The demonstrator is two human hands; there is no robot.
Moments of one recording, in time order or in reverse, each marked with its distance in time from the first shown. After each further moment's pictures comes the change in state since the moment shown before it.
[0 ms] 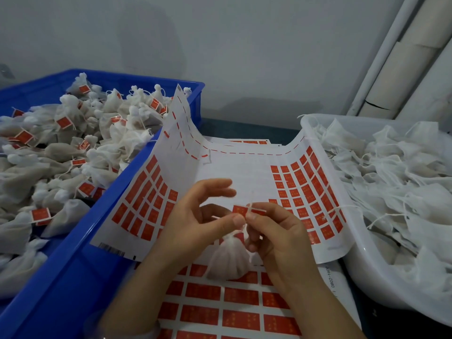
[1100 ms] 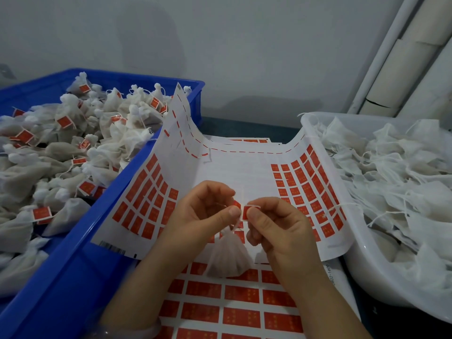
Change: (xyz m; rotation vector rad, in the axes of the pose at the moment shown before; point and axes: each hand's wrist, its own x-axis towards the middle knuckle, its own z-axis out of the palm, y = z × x) left_hand 0.002 -0.002 0.002 -0.052 -0.016 0.004; right_hand -0.001 -0.003 -0.005 -0.161 -0.071 -0.168
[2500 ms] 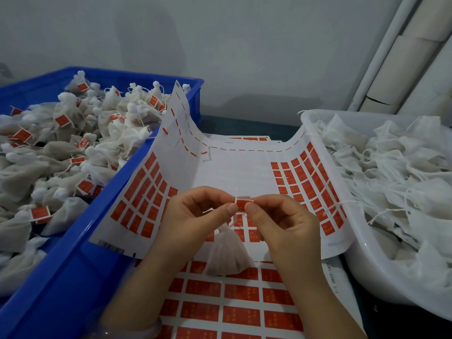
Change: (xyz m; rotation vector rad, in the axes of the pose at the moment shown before) left_hand -0.001 -0.001 0.001 0.035 0.118 0.071; right_hand 0.000 -0.002 0.006 -0.221 0.220 -0.147
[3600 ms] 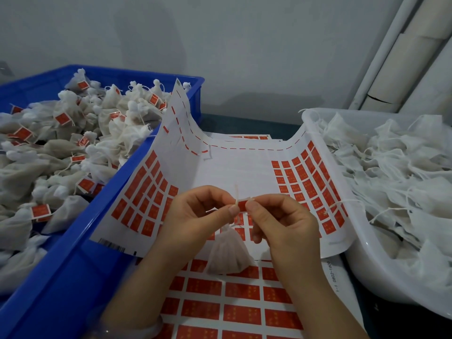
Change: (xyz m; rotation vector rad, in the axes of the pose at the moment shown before) left_hand 0.000 -0.002 -0.001 -0.075 -0.071 -0.012; right_hand -0.001 0.000 0.001 0.097 -0.014 0.103
